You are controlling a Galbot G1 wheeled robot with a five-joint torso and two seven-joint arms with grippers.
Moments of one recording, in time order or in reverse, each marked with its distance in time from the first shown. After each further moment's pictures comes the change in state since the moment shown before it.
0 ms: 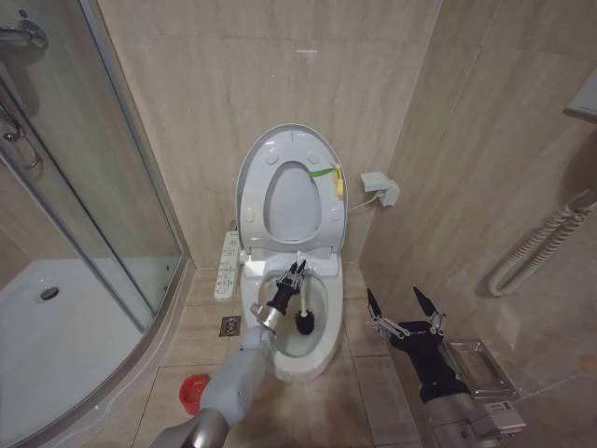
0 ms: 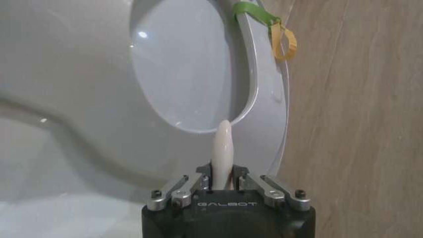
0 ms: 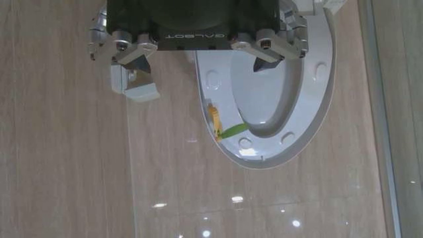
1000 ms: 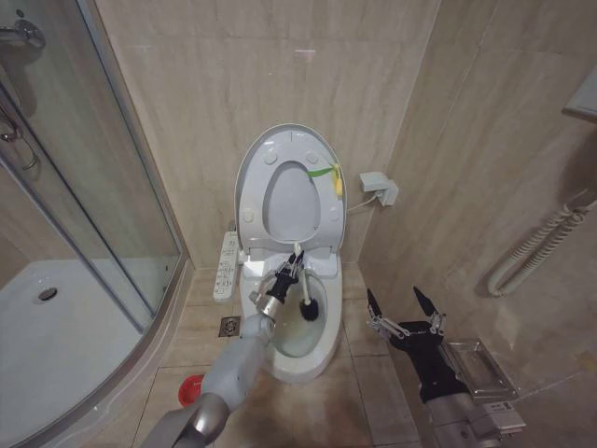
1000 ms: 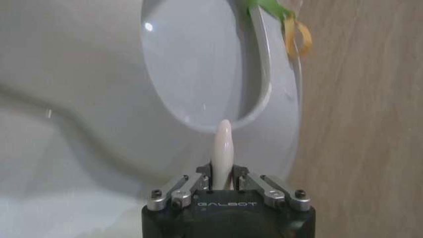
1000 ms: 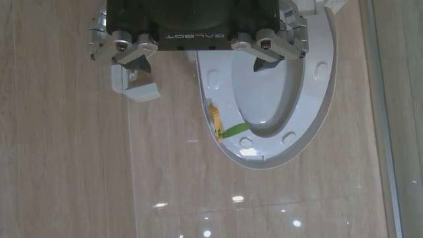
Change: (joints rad) left arm -0.018 0.000 0.007 0.041 -0.026 0.031 0.004; right arm 0.000 0.000 0.000 0.000 0.000 0.000 0.000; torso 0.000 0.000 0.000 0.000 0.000
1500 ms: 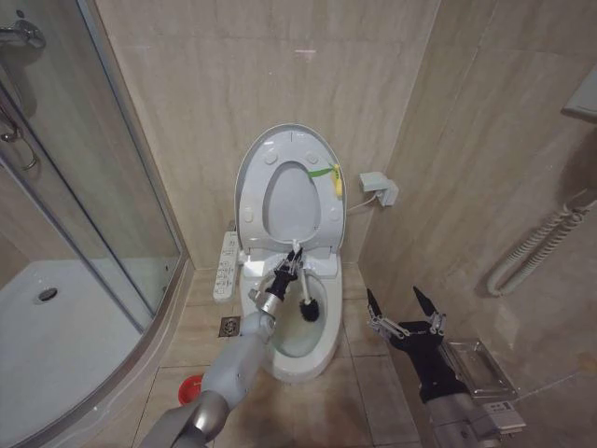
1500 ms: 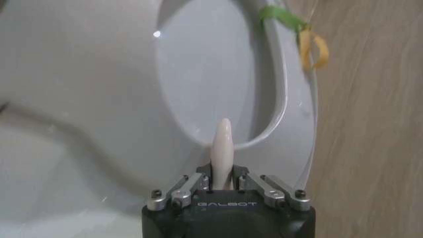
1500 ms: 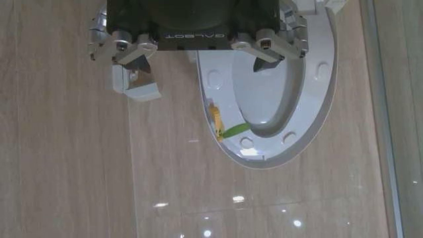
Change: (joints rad) left arm -0.040 0.000 -0.018 0.019 -0.036 0.014 -0.007; right arm 0.000 0.000 0.000 0.000 0.000 0.000 0.000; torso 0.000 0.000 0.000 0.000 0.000
